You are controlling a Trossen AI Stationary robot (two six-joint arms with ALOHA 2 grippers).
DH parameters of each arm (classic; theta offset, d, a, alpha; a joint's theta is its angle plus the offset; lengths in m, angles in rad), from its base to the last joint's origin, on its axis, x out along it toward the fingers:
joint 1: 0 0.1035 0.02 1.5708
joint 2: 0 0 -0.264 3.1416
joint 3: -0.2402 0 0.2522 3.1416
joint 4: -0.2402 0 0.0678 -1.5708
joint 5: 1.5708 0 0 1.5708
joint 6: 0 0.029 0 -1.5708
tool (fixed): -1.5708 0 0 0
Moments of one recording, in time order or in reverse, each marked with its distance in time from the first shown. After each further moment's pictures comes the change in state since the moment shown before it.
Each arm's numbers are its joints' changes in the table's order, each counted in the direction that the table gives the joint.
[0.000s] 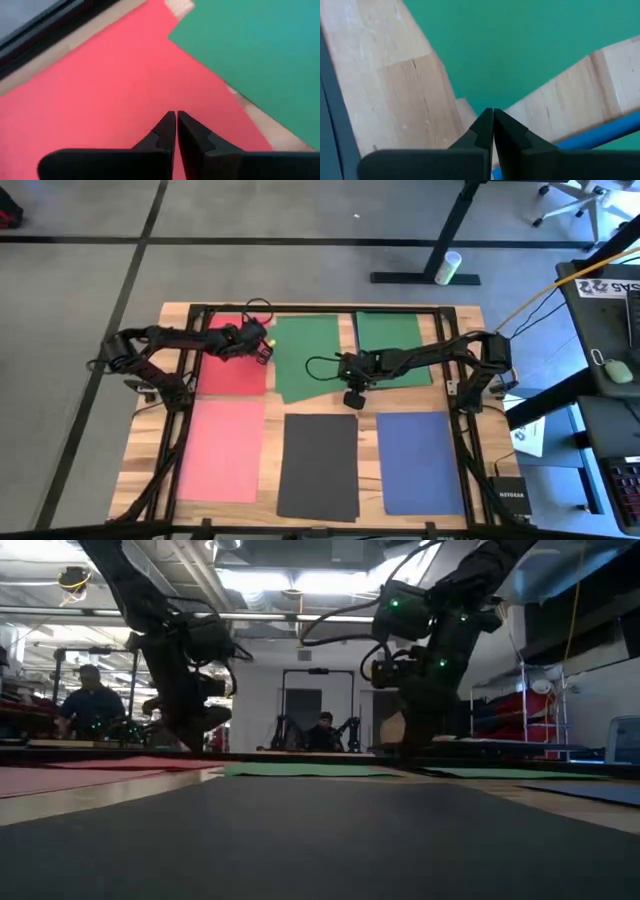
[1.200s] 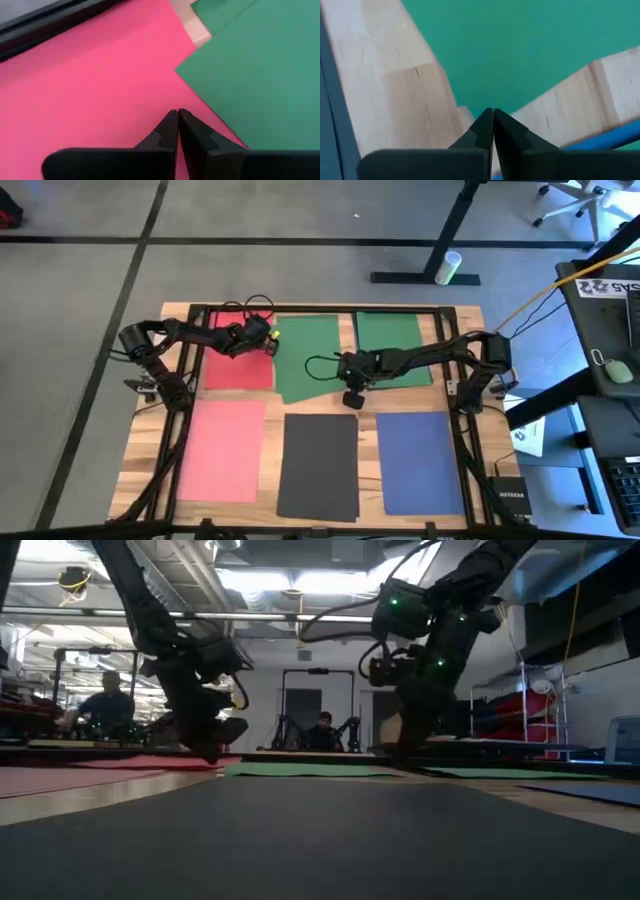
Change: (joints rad) left arm 0.075 -0.174 -0.006 0.286 -0.014 -0.087; right arm 0.000 0.000 0.000 0.021 0.000 -0.016
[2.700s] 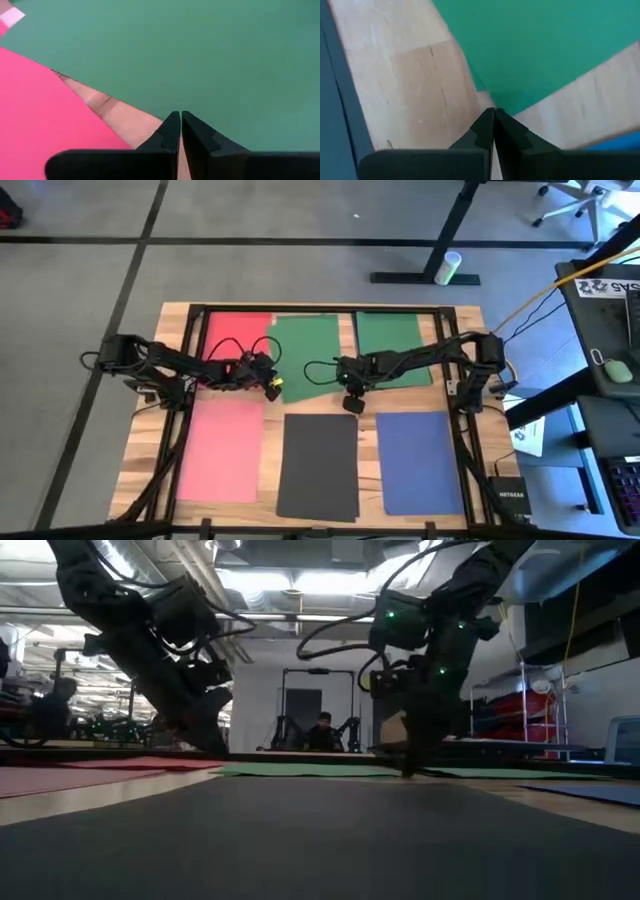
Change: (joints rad) left arm -0.474 0.202 0.193 0.124 -0.009 -0.052; right arm 0.038 -0.062 -0.002 -0.028 0.091 0.041
